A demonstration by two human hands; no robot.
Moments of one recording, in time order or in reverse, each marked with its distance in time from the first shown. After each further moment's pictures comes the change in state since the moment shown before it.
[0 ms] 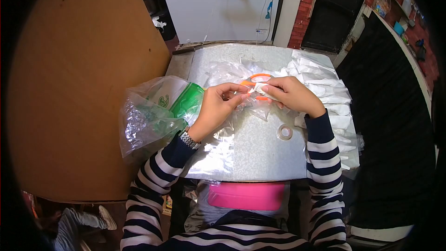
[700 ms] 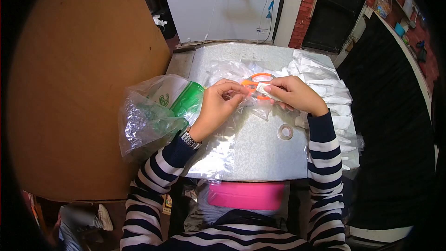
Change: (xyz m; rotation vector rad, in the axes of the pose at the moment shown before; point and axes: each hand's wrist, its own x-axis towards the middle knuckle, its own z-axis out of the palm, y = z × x) left_hand 0.000 -0.005 0.000 0.139 0.078 0.166; right_hand -0.004 -0.006 -0.006 0.091 -0.059 0.099
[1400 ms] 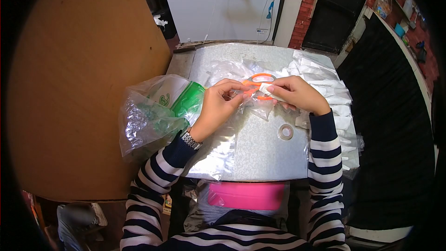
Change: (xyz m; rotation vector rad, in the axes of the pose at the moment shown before) left_hand 0.000 0.007 0.000 0.012 0.009 0.012; right_hand -0.002 0.003 -0.008 -0.021 -0.037 0.053
